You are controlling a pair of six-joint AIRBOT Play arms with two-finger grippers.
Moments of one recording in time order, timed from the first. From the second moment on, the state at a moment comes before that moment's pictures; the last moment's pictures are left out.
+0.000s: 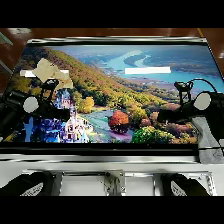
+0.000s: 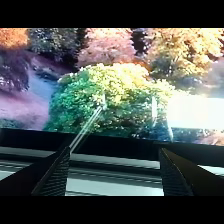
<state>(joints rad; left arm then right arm) -0.33 -1.08 1.02 1.59 -1.22 -1.72 0.04 -1.03 0.97 -1.39 1.33 1.56</state>
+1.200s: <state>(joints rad) 0.20 -1.97 1.98 1.32 -1.05 -1.75 0.04 -1.03 0.97 -1.33 1.11 1.56</state>
